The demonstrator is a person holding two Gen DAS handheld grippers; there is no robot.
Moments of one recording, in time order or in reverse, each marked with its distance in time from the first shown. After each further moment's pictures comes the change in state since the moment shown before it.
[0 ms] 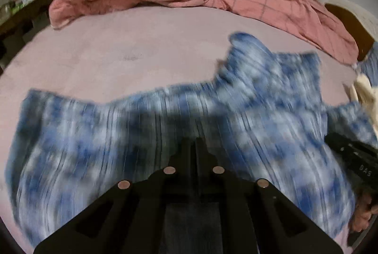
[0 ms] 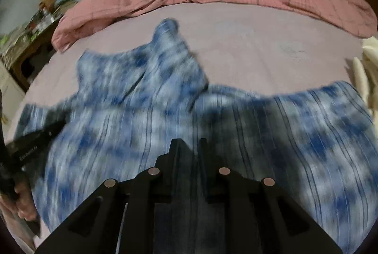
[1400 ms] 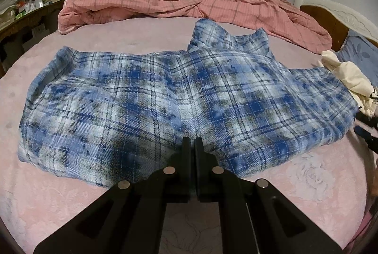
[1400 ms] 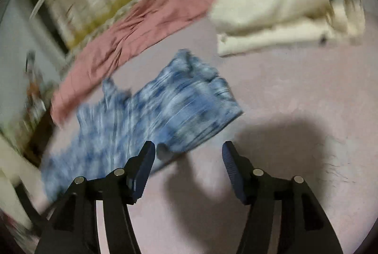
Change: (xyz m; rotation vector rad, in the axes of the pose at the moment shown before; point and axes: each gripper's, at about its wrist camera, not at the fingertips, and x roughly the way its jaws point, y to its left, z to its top) left arm -0.065 -0.003 -0.091 0.051 -0.116 -0.058; right arm -0.138 -0.146 -0.139 0.528 -0.256 0.042
